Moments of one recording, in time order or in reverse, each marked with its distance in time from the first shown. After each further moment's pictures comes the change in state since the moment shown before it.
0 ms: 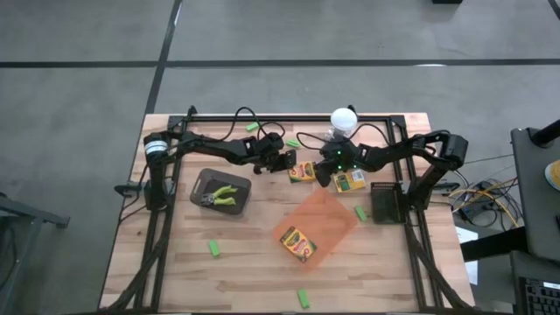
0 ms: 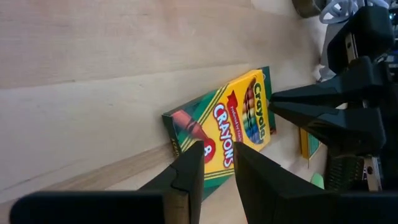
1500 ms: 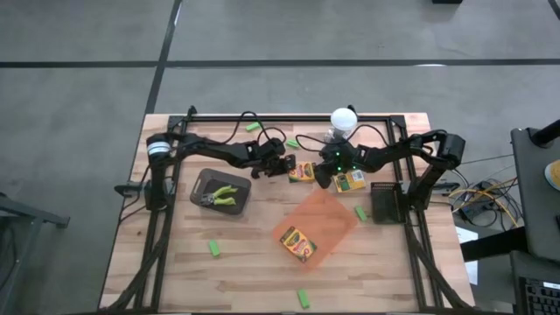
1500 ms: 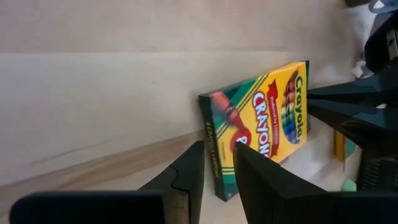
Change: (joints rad) left arm -0.028 0.024 -0.002 -0.056 -0.039 -0.039; right arm 0.011 0.031 0.001 -0.016 -0.003 0.002
